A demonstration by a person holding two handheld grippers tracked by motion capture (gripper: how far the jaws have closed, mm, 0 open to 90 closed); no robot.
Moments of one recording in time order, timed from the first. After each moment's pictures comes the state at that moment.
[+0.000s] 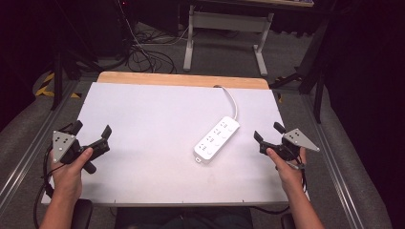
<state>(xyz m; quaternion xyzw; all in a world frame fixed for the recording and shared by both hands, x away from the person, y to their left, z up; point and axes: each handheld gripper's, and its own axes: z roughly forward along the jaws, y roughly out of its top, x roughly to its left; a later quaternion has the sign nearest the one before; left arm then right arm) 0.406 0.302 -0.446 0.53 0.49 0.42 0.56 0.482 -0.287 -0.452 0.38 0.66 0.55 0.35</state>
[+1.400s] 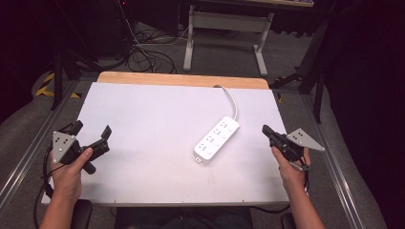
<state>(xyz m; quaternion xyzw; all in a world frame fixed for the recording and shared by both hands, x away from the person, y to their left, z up) 0.406 0.302 -0.446 0.53 0.49 0.42 0.56 0.474 -0.290 -0.438 0.35 0.68 0.55 0.33</state>
